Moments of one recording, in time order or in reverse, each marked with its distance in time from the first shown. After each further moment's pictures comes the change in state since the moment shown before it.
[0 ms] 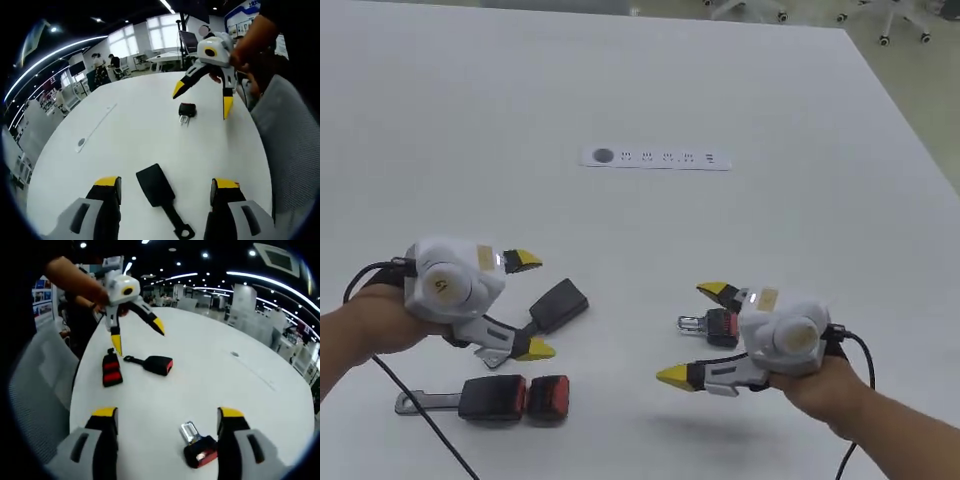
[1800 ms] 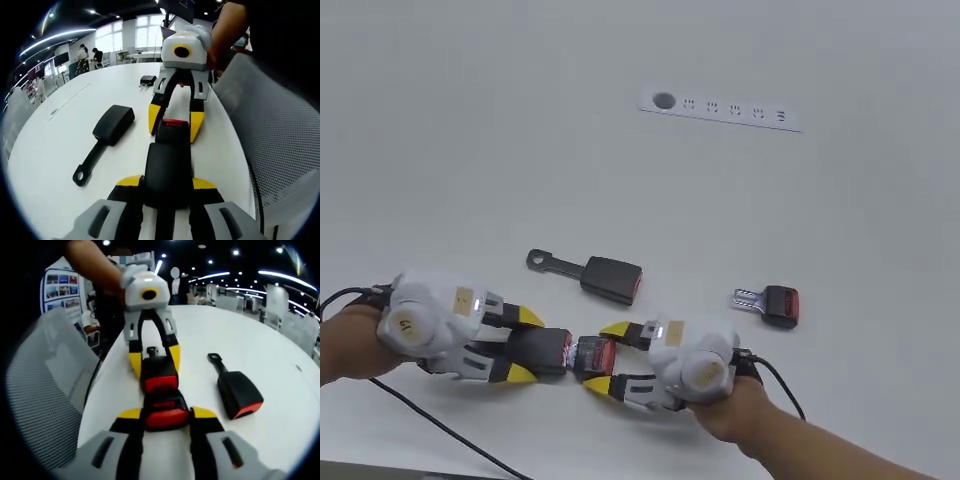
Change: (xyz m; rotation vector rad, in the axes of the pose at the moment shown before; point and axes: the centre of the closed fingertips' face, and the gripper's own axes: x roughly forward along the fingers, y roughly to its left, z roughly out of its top) left arm -0.022 -0.089 -0.105 0.003 -0.004 -0.247; right arm 0.131 0.151 0.028 -0.080 -0.009 0.309
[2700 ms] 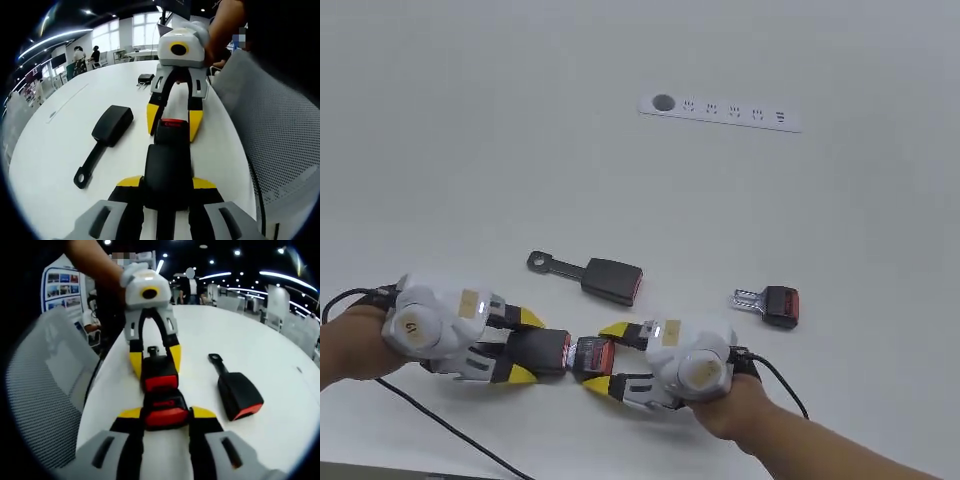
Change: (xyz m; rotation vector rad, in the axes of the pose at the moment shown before) left arm 0.001 0.002 -0.005 0.020 0.018 -0.004; right arm 0.000 0.000 -0.001 -0.016 0.002 0.006
